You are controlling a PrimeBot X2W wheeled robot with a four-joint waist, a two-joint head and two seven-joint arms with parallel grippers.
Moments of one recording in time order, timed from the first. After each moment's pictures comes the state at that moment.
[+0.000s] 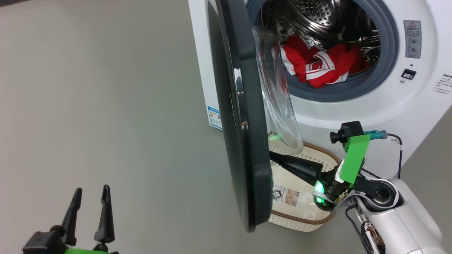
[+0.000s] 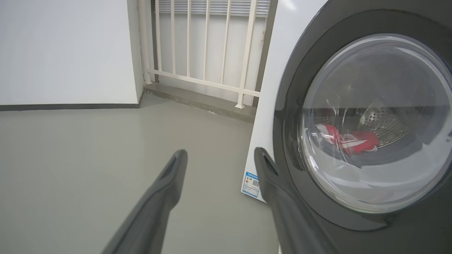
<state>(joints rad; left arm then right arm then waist) -0.02 0.07 0.01 0.16 -0.29 -0.13 -0.25 -0.49 -0.20 0.26 0.41 1.75 0.13 0.84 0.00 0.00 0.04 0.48</state>
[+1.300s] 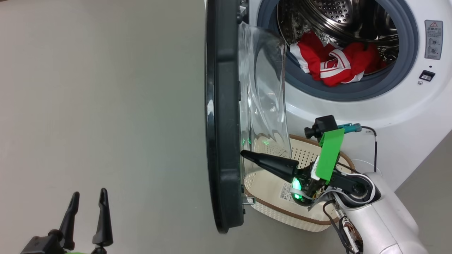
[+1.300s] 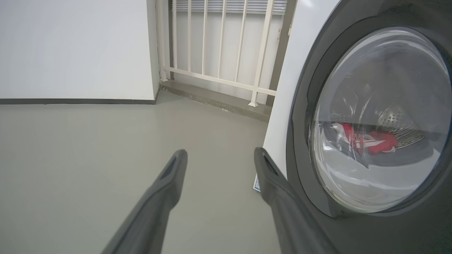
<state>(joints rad) 0.00 0.05 0.03 0.15 -0.28 -0.13 -0.25 -0.53 -0.10 0.28 0.43 1.70 0.13 0.85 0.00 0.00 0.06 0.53</state>
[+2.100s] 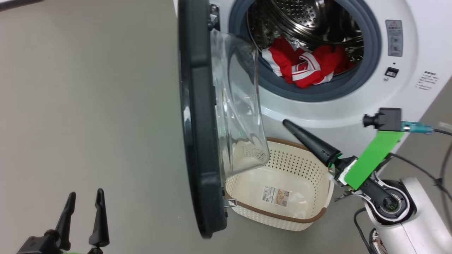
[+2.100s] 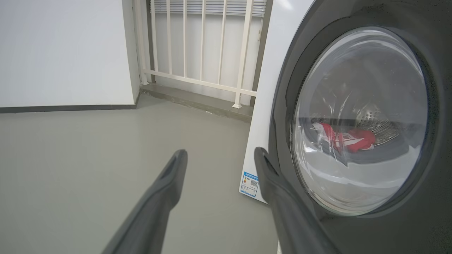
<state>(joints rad) 0.00 0.07 0.03 0.15 -0.28 -0.13 -0.25 -0.38 -0.19 0.20 0.09 1.39 0.13 0.51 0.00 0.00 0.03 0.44</state>
